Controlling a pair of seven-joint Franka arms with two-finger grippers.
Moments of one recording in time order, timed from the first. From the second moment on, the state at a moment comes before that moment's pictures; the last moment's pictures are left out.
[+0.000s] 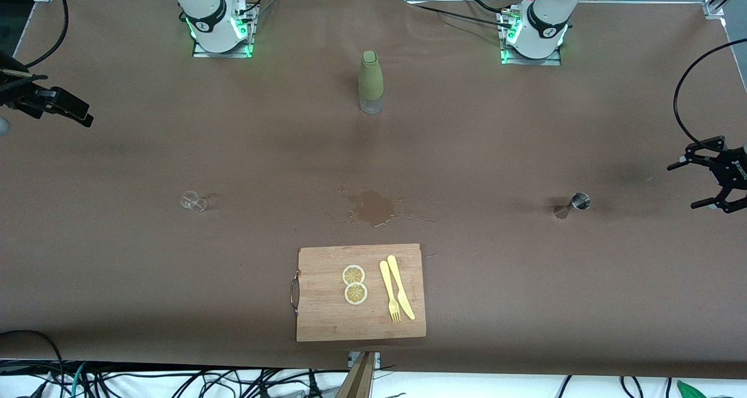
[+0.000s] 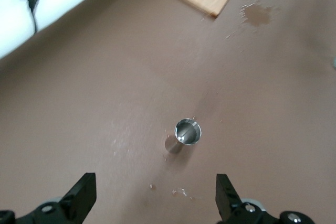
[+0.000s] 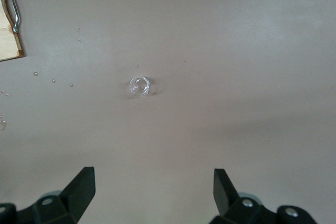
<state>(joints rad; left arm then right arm) 0.43 0.24 -0.04 -1.72 -0.50 1.84 1.43 -0.08 -0.02 0.05 -1.65 -0.04 1.61 0.12</state>
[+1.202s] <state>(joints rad) 0.43 -0.15 -0.35 -1.86 -0.01 1.74 0.14 -0.08 0.00 0.05 -1.65 -0.03 1.63 0.12</state>
